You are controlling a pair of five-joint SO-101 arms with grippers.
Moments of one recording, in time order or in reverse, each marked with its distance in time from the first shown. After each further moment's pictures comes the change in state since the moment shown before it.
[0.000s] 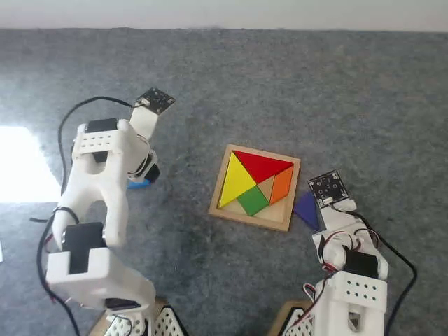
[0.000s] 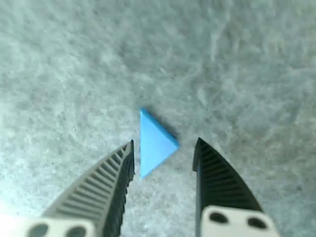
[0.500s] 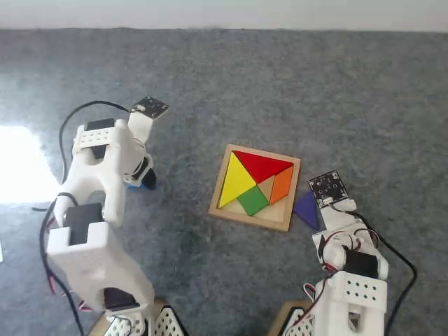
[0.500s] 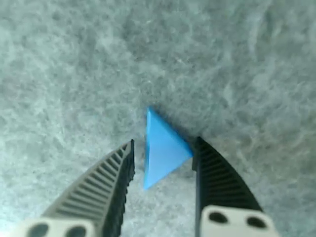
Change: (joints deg) left arm -2.7 10.8 -4.6 -0.1 -0.2; right arm 0.0 0.0 0.0 0.0 0.0
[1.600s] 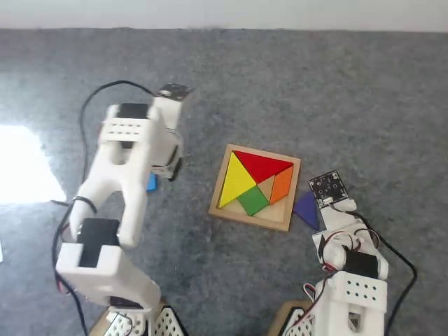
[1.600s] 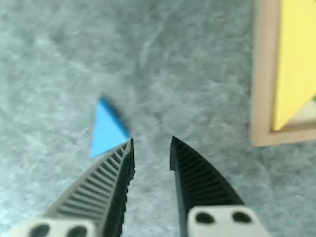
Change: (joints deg) left arm 12.5 -8.8 -5.5 16.6 23.6; right arm 0.0 0.0 0.0 0.0 0.0
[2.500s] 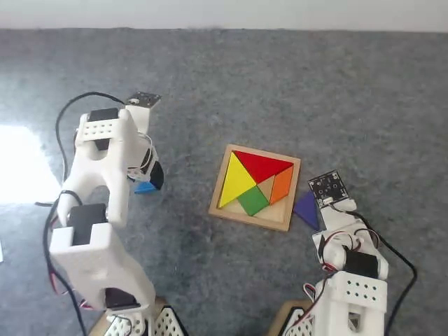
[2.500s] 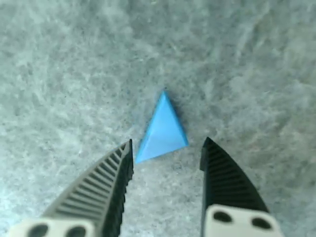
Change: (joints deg) left arm -10.3 8.3 -0.4 -4.5 -6.6; right arm 0.0 0.0 0.0 0.0 0.0
